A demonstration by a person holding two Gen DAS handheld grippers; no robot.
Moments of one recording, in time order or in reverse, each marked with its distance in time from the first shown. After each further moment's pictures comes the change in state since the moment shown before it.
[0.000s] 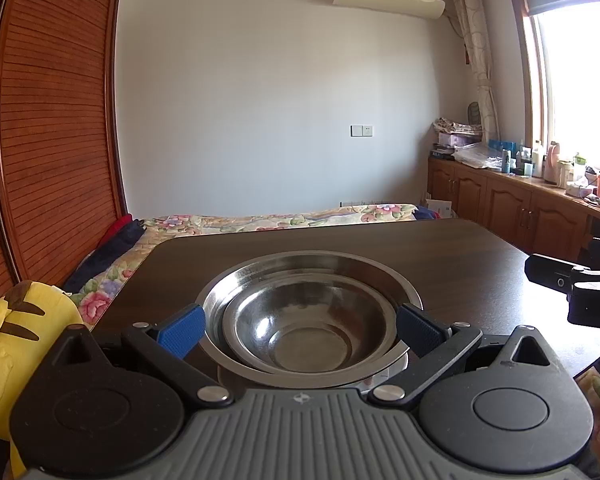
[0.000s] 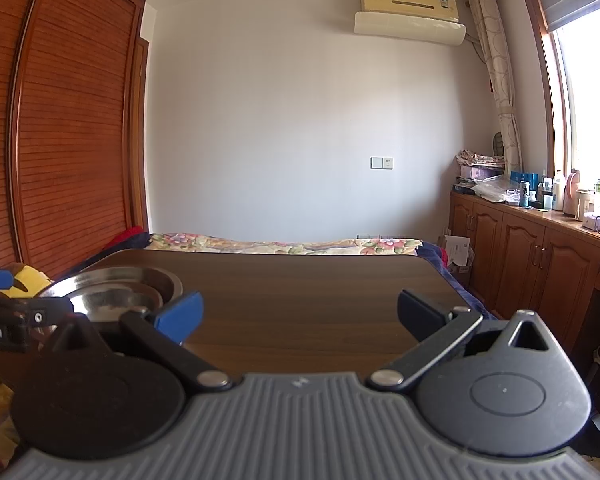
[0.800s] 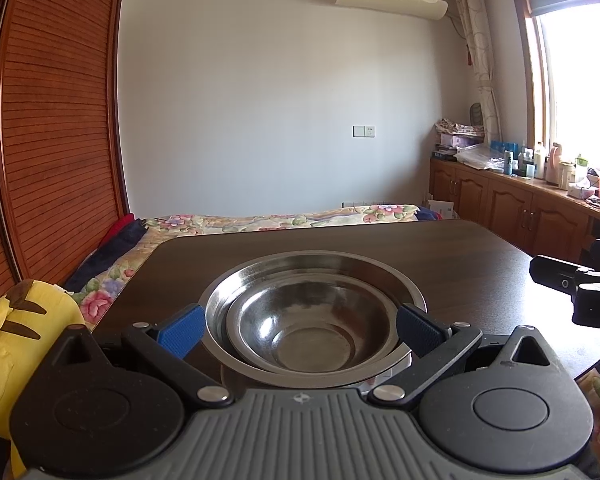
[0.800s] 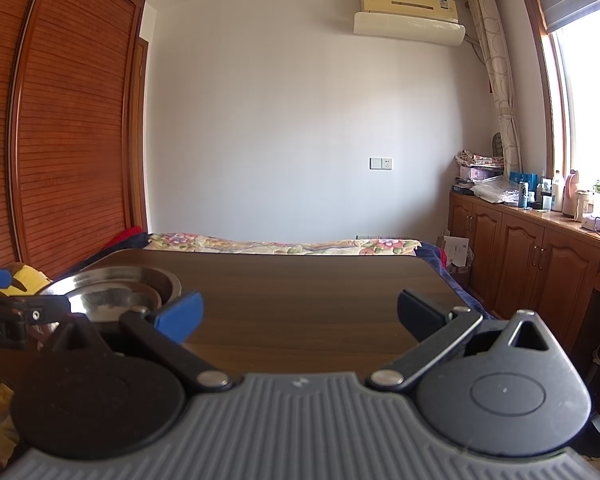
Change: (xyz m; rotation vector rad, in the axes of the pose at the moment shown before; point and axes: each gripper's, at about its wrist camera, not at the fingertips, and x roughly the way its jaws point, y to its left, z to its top) left arm -0.001 0.000 0.000 -0.004 -0.002 0.005; right arm 0.000 -0.001 0.000 -0.001 -0.001 -0.001
